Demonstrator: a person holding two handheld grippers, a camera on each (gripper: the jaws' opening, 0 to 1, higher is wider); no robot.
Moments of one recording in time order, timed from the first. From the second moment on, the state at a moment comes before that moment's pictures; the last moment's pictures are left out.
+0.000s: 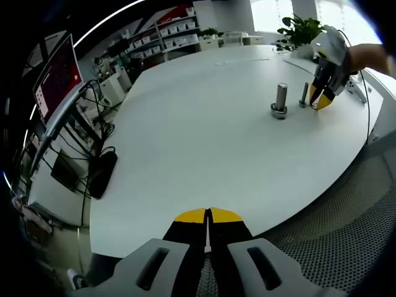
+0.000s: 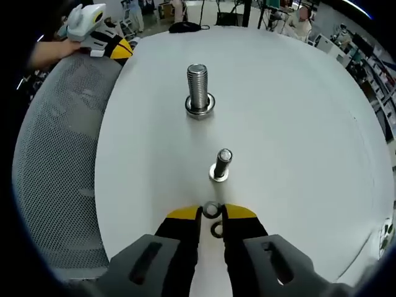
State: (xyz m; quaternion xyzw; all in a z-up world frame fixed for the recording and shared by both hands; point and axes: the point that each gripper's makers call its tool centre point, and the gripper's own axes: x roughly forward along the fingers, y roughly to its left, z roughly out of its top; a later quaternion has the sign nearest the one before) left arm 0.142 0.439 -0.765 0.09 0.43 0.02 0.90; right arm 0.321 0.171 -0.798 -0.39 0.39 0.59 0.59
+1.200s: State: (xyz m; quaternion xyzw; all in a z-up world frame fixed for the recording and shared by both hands) left arm 0.143 0.438 -0.763 0.09 0.42 0.02 0.90; right arm 0.324 0.163 -0.789 -0.39 0.39 0.55 0.63
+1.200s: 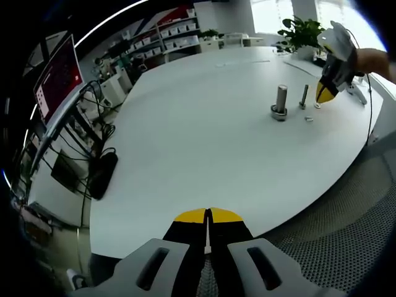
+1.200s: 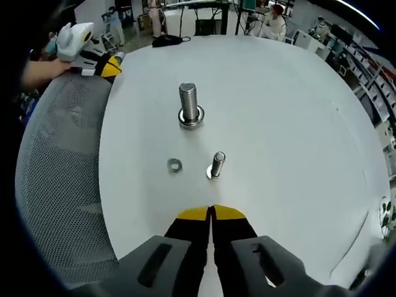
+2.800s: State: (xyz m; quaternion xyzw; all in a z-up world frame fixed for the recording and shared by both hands) left arm 0.137 0.434 -0.773 0.08 0.45 0.01 0.89; right arm 0.246 0.267 -0.798 -0.38 0.34 0.63 0.58
